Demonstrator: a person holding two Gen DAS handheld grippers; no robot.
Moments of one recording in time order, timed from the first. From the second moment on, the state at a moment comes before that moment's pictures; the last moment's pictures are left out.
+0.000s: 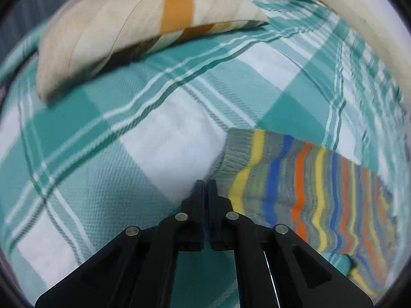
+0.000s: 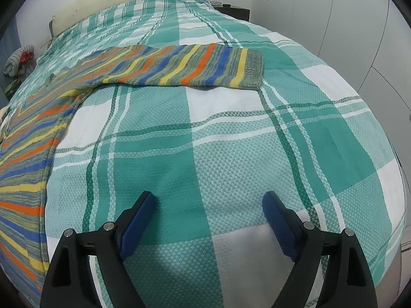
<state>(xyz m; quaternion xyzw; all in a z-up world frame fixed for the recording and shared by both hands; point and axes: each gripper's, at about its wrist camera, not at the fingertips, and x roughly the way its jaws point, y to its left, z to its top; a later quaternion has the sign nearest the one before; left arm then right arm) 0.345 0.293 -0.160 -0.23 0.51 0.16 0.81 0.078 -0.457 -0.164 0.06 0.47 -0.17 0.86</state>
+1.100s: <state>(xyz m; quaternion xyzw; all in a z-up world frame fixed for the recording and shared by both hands) 0.137 0.142 -0.170 -0.03 0.48 0.00 0.88 0.058 -0.450 -0.171 0.07 0.43 -0.20 0.88</state>
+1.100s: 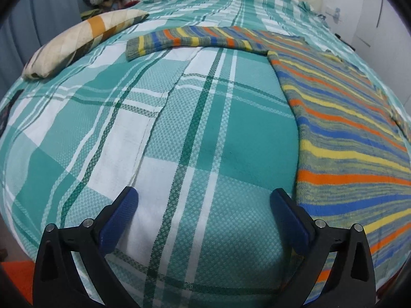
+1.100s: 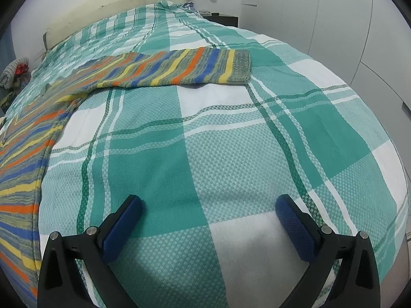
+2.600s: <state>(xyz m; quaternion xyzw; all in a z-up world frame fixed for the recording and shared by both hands) 0.130 0.128 -0.170 0.02 0.50 0.00 0.86 0.056 -0.446 -0.177 0.07 0.43 -0.20 0.88</state>
